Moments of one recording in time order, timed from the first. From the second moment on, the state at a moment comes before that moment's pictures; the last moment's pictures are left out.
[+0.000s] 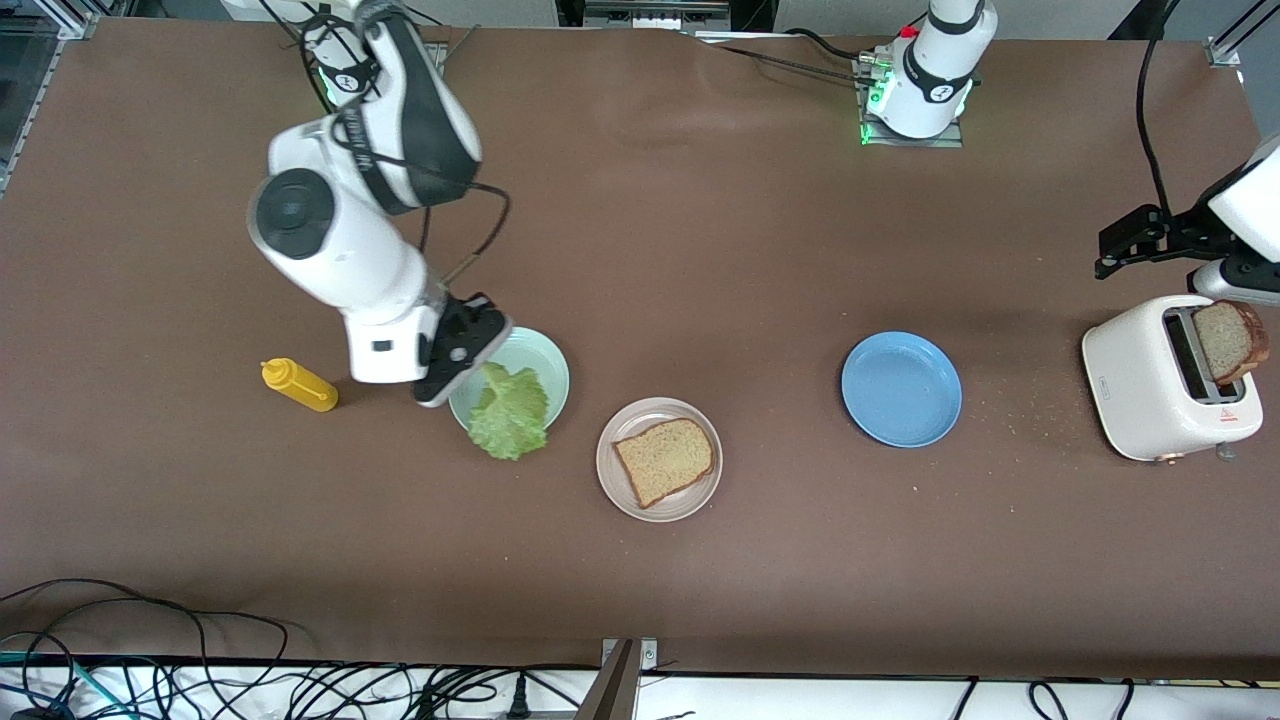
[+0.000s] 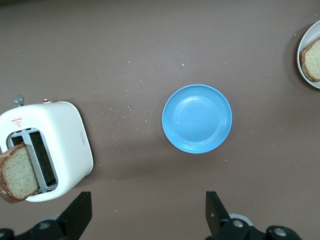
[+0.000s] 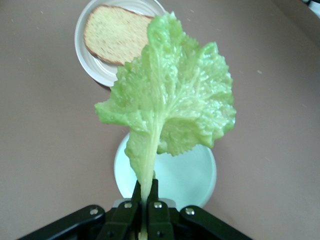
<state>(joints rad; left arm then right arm) -0.02 0.07 0.03 -1.56 0.01 1.60 0.16 0.82 0.46 -0.40 -1.51 0.30 2.03 -0.46</state>
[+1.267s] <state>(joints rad) 0.00 0.10 0.03 -1.55 0.01 1.61 0.16 0.97 0.94 -0.37 -1.29 0.17 2.54 -0.40</state>
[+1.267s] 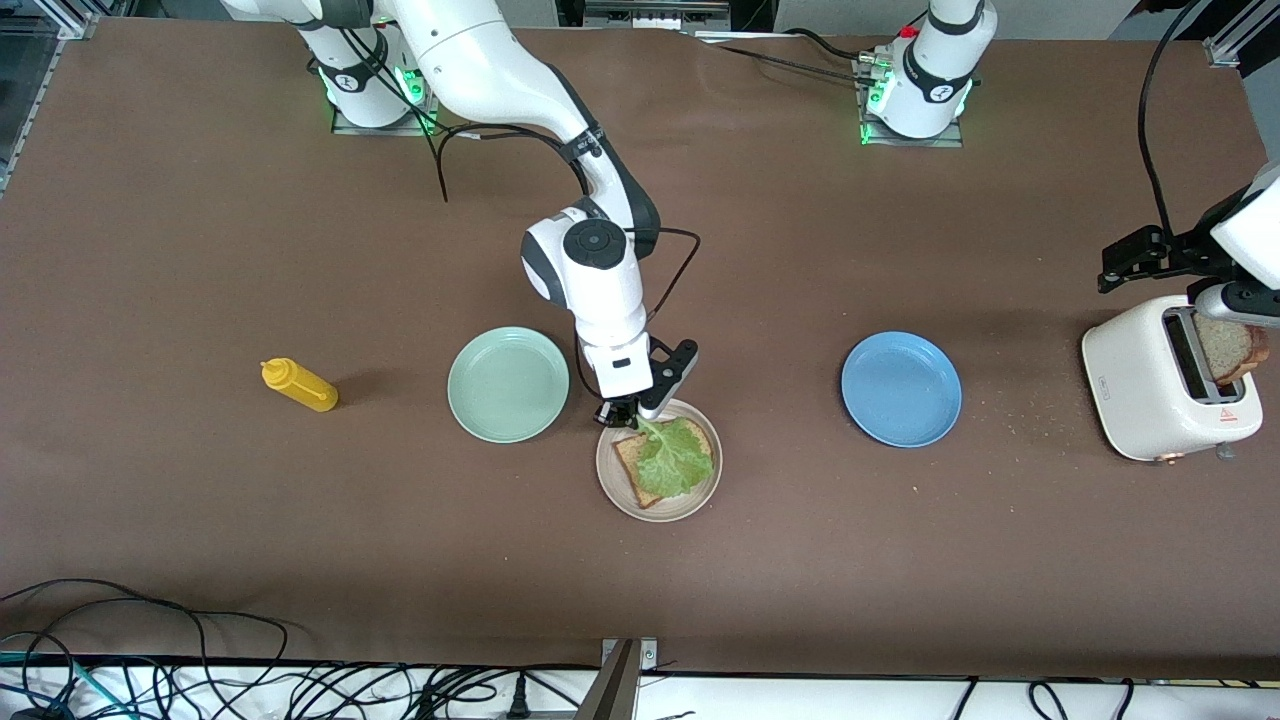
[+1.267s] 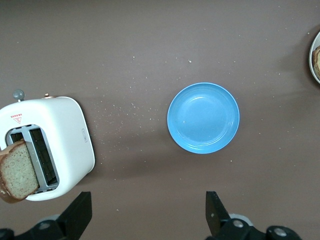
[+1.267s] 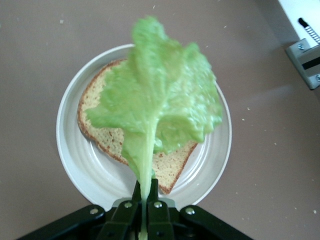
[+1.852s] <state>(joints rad) 0.01 0.10 0.04 -1.55 0.01 1.61 0.16 0.97 0.99 -0.37 -1.29 0.17 2.59 -0.41</state>
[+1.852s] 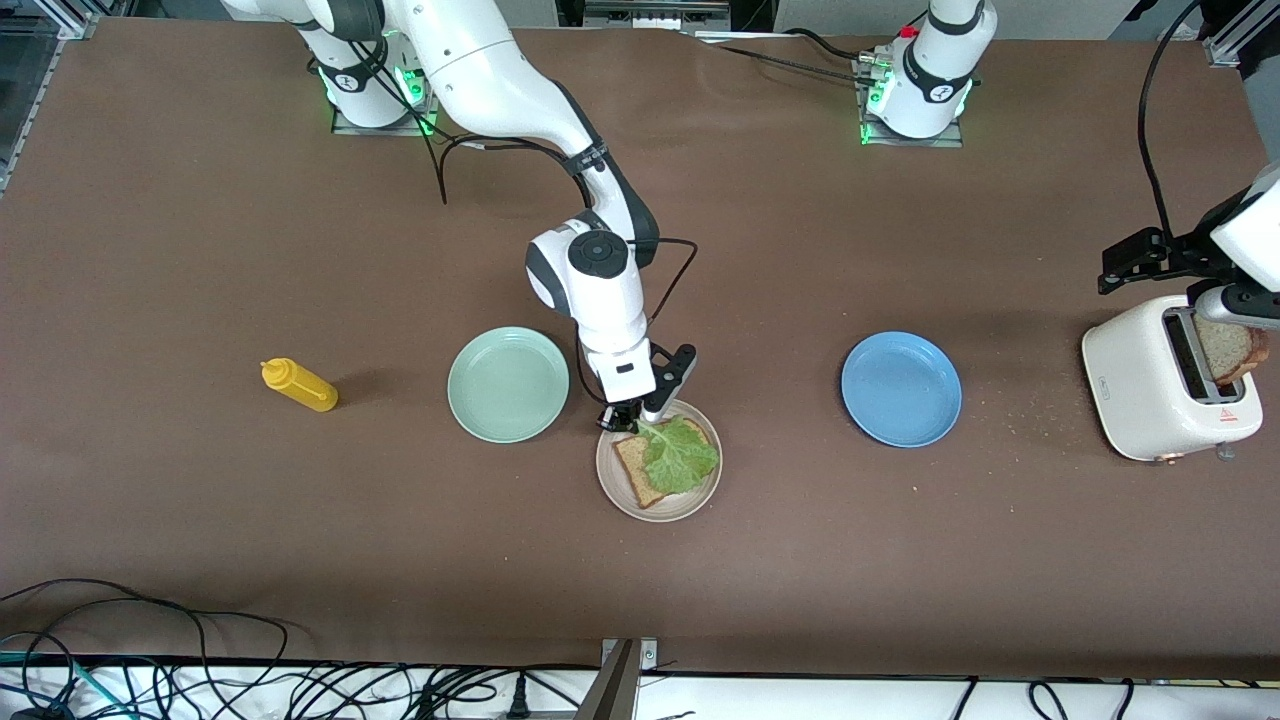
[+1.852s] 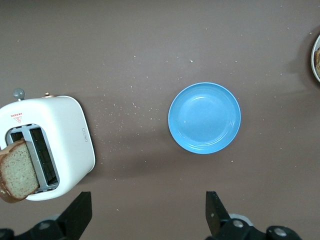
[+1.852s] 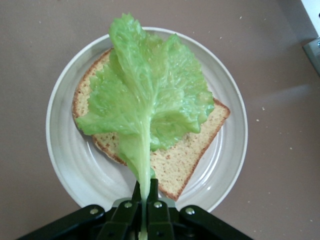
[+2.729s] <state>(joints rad) 0.13 0.15 0.04 -1.42 0.01 1.62 0.16 0.95 0.98 -0.39 -1.24 0.21 2.51 -0.41</state>
